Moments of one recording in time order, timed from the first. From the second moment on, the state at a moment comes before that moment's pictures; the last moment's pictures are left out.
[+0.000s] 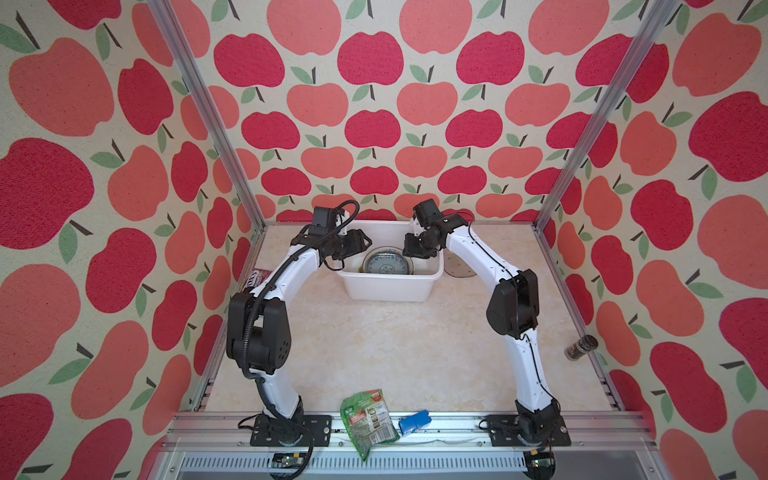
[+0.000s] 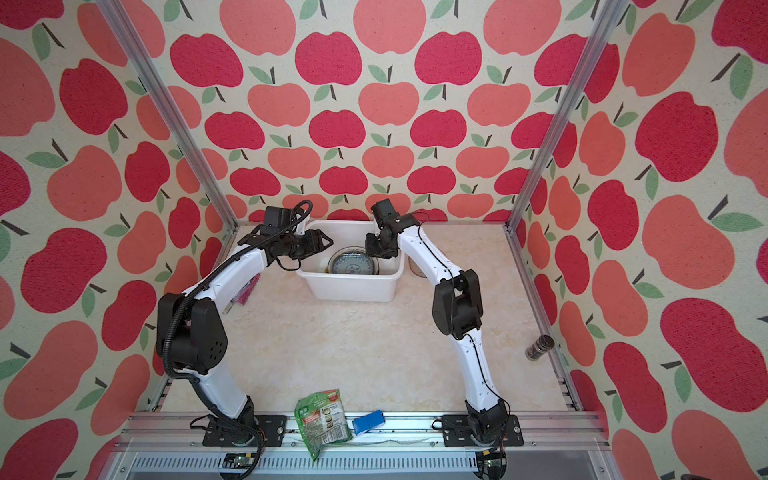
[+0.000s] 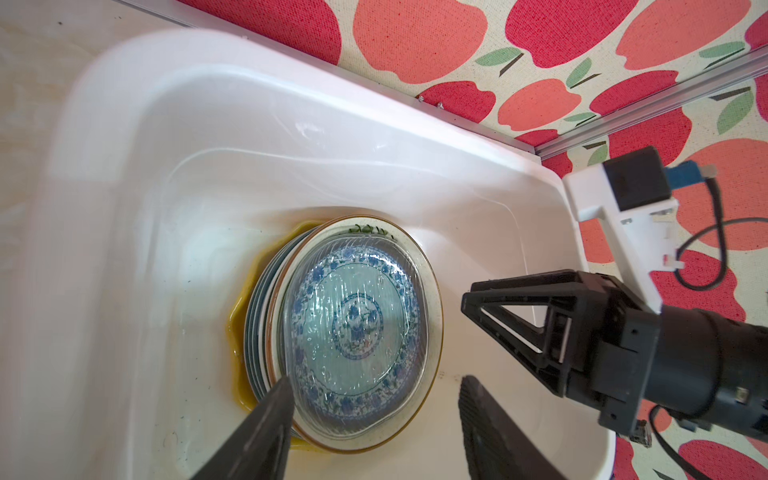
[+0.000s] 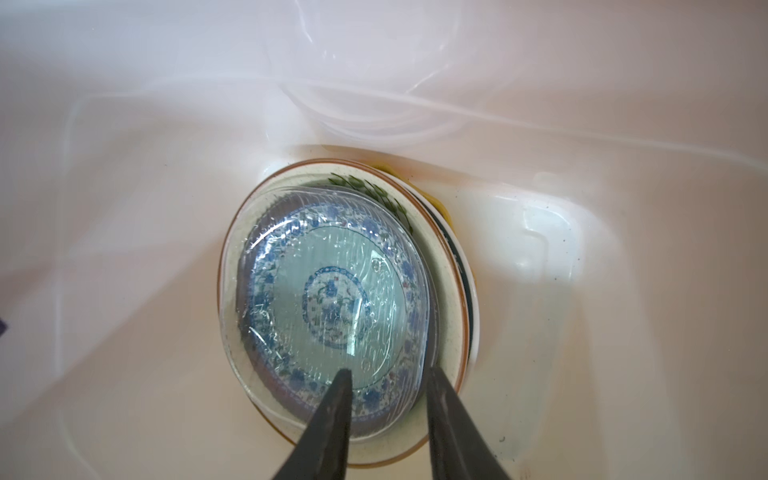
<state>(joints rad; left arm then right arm) -0.22 1.79 1.52 -0.47 0.44 -0.47 0.58 2.27 2.24 -0.97 -0.18 0.44</state>
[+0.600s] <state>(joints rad) -0.23 1.85 1.66 -0.51 0.37 -0.45 0.25 1.90 2.15 -0.72 -0.22 0.50</state>
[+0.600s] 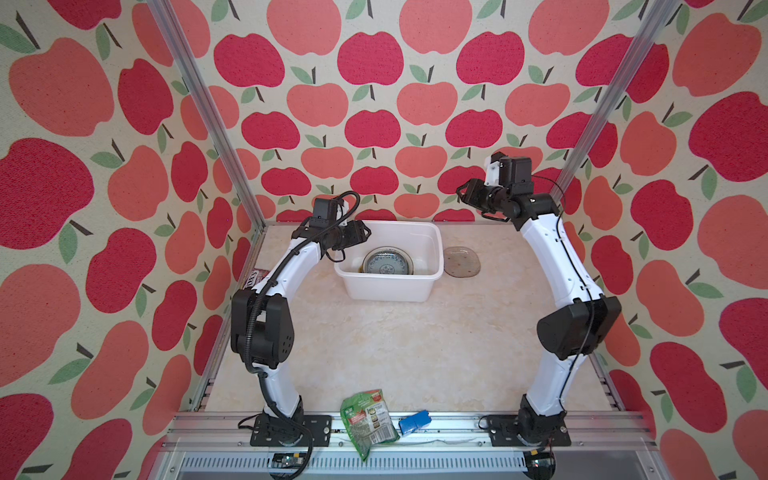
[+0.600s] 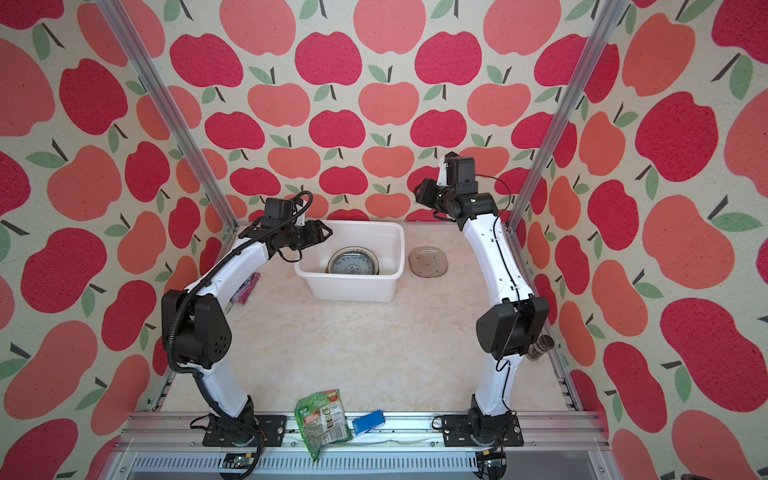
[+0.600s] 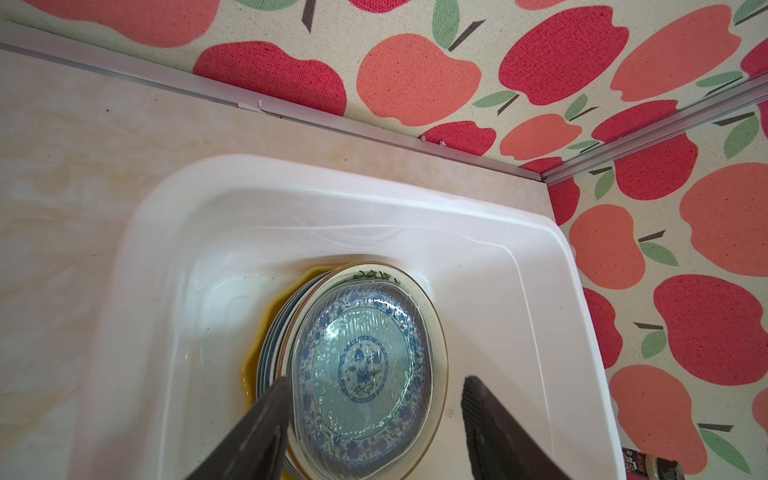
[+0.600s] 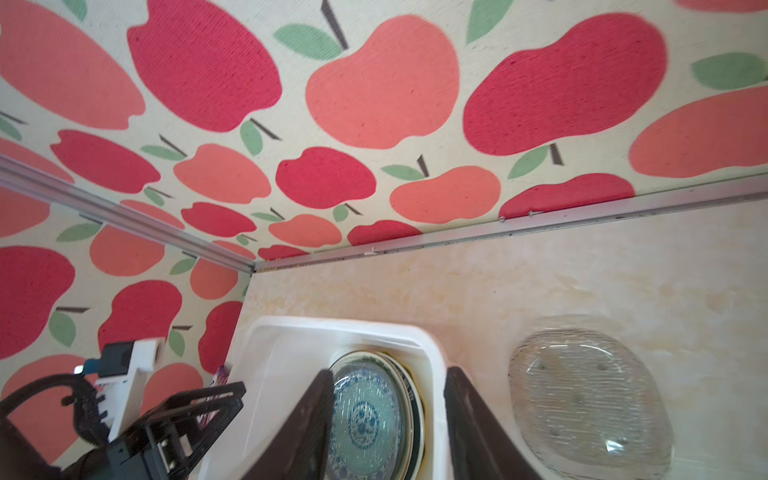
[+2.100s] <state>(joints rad) -0.27 1.95 1.61 -0.53 0.45 -0.48 0.00 2.04 1.59 -0.65 -0.31 0.49</state>
